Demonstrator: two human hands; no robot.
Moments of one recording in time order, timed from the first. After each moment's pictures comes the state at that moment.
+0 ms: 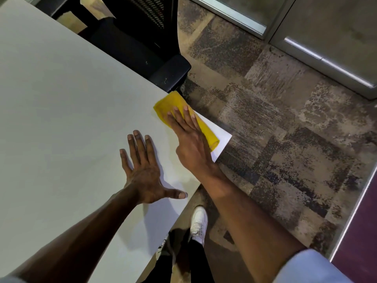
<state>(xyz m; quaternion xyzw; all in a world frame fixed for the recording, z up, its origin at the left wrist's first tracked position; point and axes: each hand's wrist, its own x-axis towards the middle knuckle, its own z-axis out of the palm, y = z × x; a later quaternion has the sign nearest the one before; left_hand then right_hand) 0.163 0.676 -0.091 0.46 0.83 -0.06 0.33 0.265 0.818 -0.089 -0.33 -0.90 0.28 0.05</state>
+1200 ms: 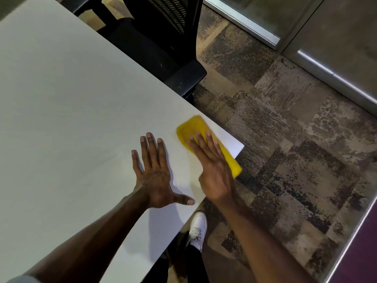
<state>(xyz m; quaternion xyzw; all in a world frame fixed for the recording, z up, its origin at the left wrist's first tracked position) 0.162 0.678 -0.082 0.44 0.83 -0.07 0.34 0.313 0.794 -0.089 -0.32 -0.89 0.31 0.07</state>
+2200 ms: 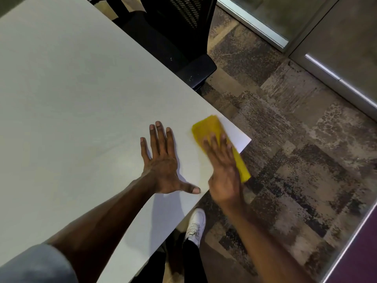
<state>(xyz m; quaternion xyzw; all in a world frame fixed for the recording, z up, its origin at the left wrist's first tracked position) 0.159 0.670 -0.091 0.46 0.82 -0.03 0.33 0.336 0.764 -0.087 -0.36 -0.88 0.30 0.08</state>
